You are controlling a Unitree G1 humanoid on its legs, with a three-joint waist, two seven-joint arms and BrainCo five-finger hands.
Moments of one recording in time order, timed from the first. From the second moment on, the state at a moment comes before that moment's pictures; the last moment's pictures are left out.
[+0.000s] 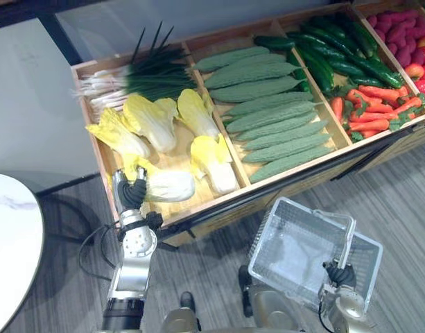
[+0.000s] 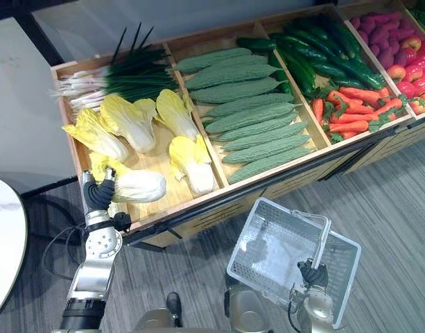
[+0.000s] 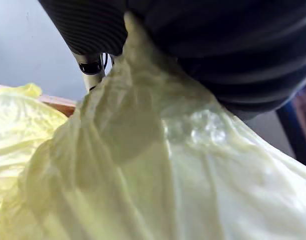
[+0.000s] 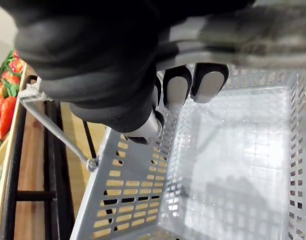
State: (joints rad) left arm 0.09 0.04 0.05 -0.22 0.22 -0.07 0.49; right arm 0.21 -0.08 -0.28 0.39 0.18 -0.05 -0.21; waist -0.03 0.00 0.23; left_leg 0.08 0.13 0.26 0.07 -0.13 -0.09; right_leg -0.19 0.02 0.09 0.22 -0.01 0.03
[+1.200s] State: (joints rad) left arm -0.07 0.08 -0.26 0.00 0.23 -0.12 0.30; right arm 0.16 -0.21 0.05 -0.06 0.22 -0.03 -0.08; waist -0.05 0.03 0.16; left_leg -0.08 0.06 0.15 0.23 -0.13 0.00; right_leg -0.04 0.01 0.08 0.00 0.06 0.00
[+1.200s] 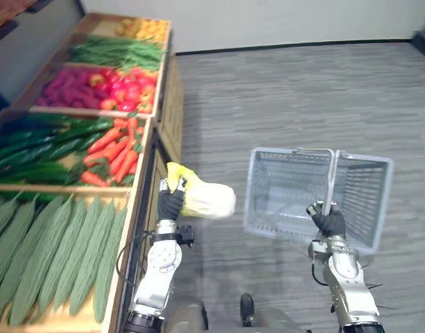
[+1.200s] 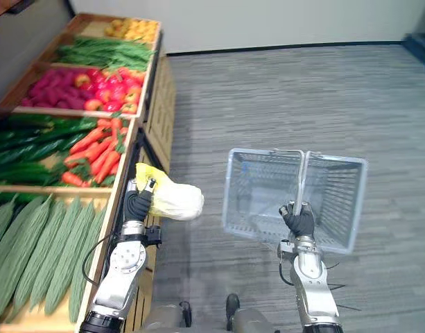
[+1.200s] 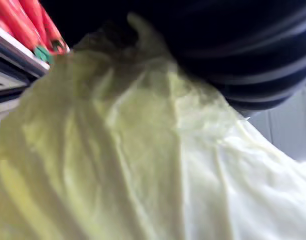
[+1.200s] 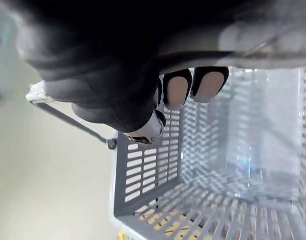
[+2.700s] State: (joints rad) left arm -0.03 0.08 -0.38 0.26 0.31 -0.03 0.22; right arm 0.20 -0.10 0.32 -0.06 0.28 0.02 -0.04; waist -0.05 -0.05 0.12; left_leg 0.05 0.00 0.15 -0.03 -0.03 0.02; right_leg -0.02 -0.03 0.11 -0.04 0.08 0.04
